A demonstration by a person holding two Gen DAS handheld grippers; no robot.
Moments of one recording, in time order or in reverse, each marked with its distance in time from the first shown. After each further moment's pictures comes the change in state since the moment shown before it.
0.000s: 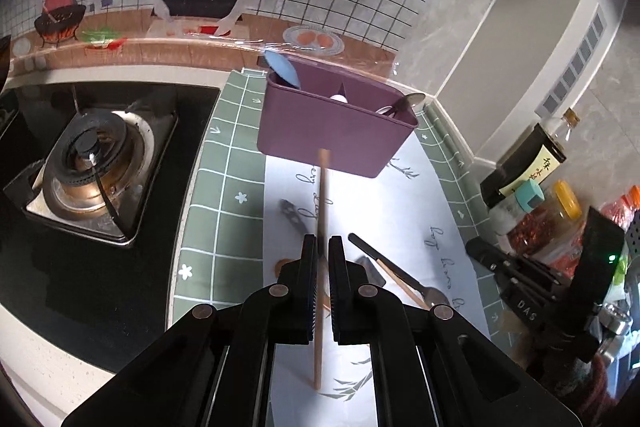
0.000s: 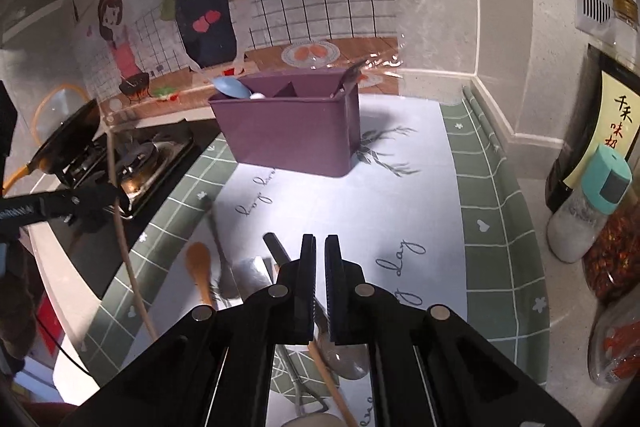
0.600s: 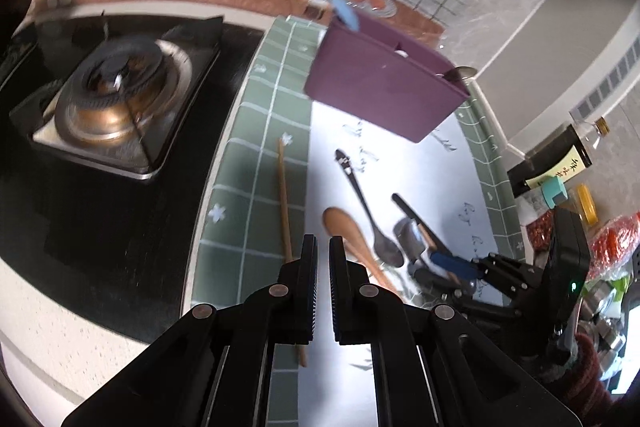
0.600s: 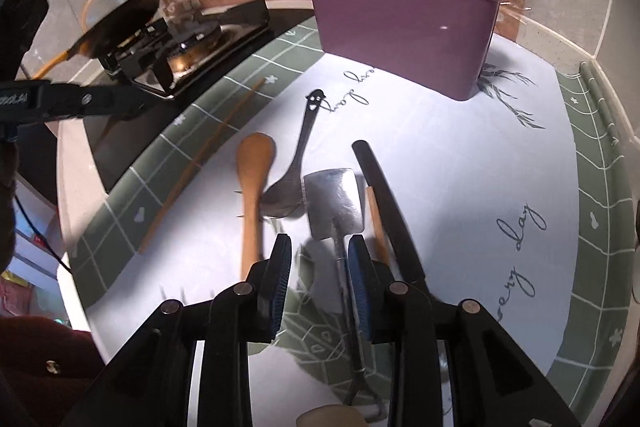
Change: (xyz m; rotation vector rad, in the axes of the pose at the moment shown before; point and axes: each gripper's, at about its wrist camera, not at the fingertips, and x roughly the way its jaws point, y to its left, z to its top) left arm 0.016 0.041 -0.030 -0.143 0.122 0.038; right arm 0.070 0.049 -0.030 -0.267 0.256 0.152
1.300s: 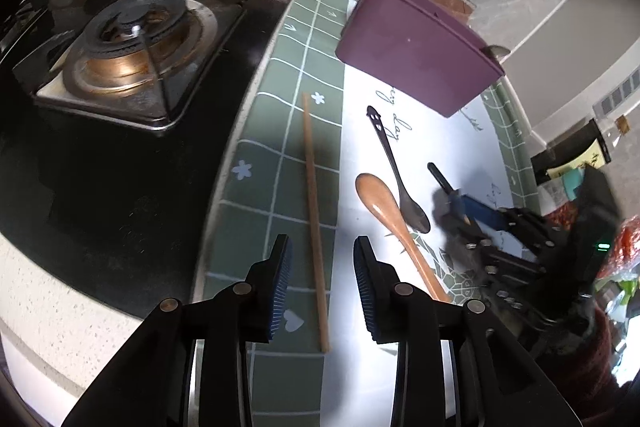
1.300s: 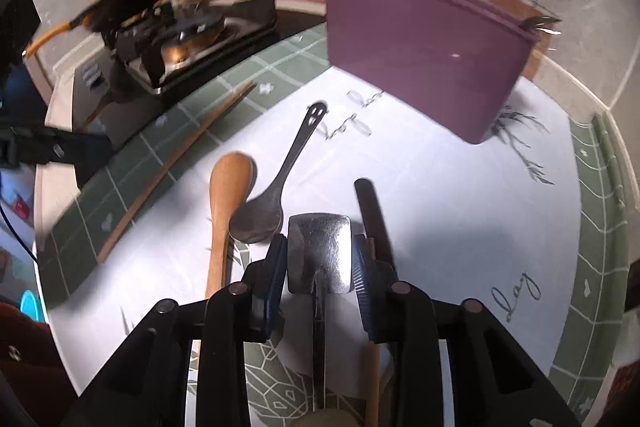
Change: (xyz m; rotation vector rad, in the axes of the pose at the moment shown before) left arm 0.020 0.015 -0.016 -0.029 0.078 0.044; right arm 0.007 0.001 0.019 -0.096 -0.068 -0.040
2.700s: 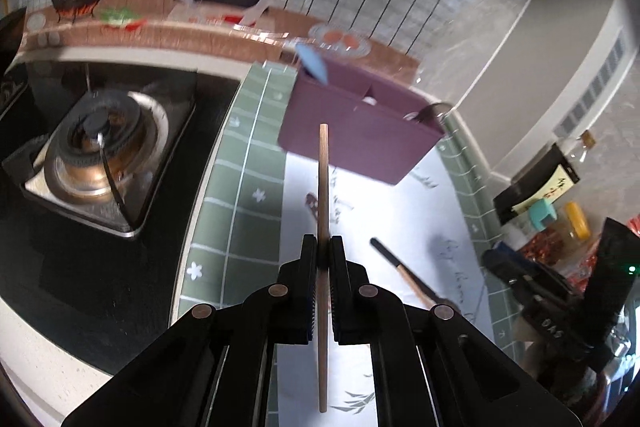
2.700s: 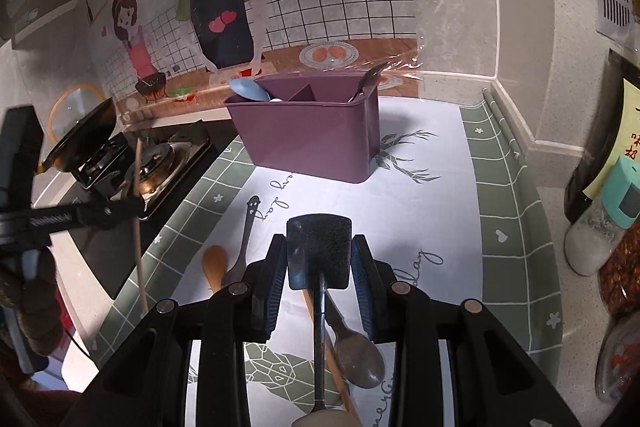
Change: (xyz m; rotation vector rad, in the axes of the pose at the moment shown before) left arm -0.037 -0.040 0.038 0.098 -0.227 -0.075; right arm -0.090 -0.041 -0.008 0.338 -0.219 -0.090
